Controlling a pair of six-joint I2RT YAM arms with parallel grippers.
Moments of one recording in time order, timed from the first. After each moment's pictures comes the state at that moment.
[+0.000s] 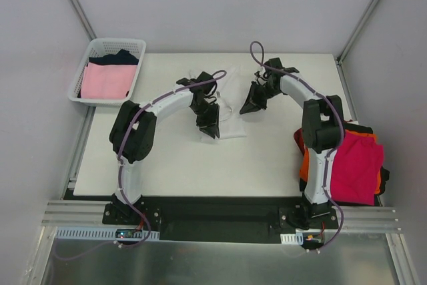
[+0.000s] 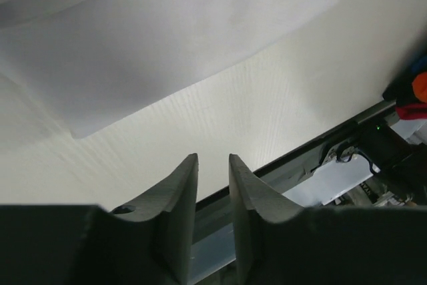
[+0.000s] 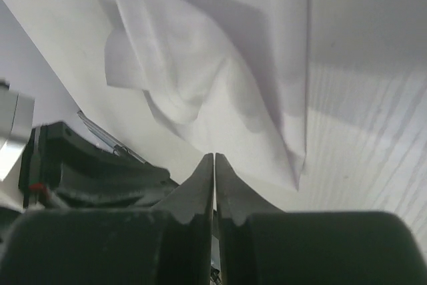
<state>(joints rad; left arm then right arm) -0.57 2.01 1.59 -0.89 0.49 -0.54 0.26 2.16 1.72 -0.82 -0.64 0.51</state>
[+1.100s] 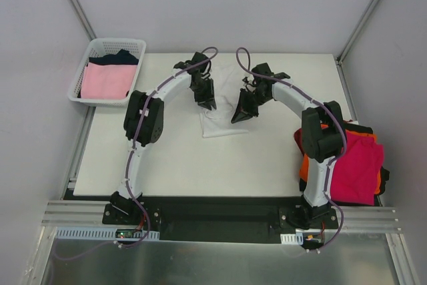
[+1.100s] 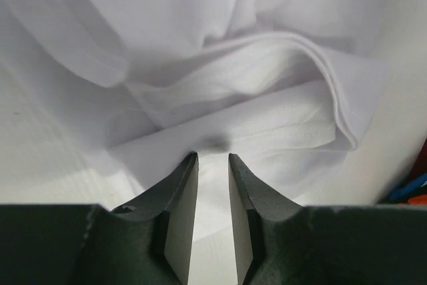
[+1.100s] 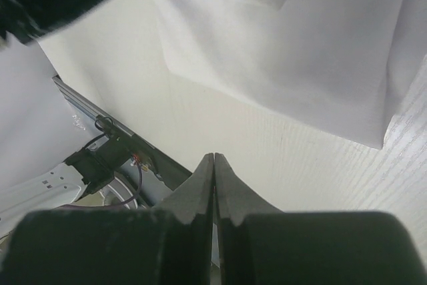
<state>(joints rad) -0.45 2.31 1.95 -0.84 0.33 -0.54 0.40 2.00 1.56 -0.81 -0.61 0.52</state>
